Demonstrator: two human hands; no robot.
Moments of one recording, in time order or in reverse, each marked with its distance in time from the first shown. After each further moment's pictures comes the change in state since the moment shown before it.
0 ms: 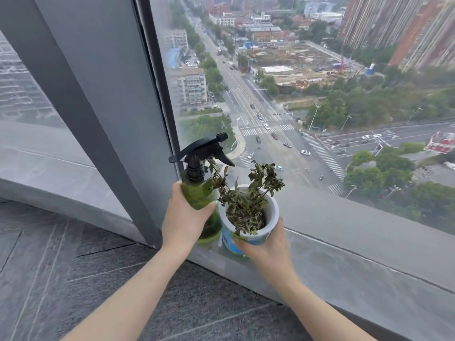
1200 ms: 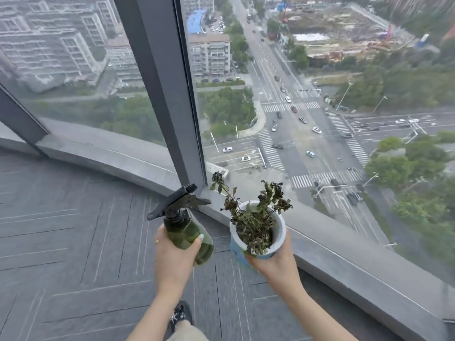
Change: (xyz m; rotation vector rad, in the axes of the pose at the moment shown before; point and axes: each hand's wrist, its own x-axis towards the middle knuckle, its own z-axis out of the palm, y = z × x) left_hand -0.366 0.419 -0.308 -0.067 0.135 -0.332; right_hand -0.300 -0.494 -0.262 0.019 -0.182 0.092
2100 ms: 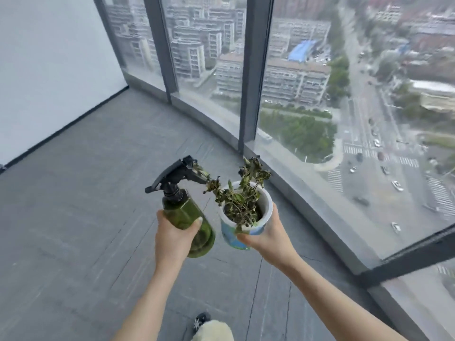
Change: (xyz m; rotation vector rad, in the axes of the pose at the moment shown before) left_hand -0.776 -0.048 -0.103 -0.130 0.435 -0.115; right_hand -0.614 -0.039 -0.286 -0.033 -0.626 -0.289
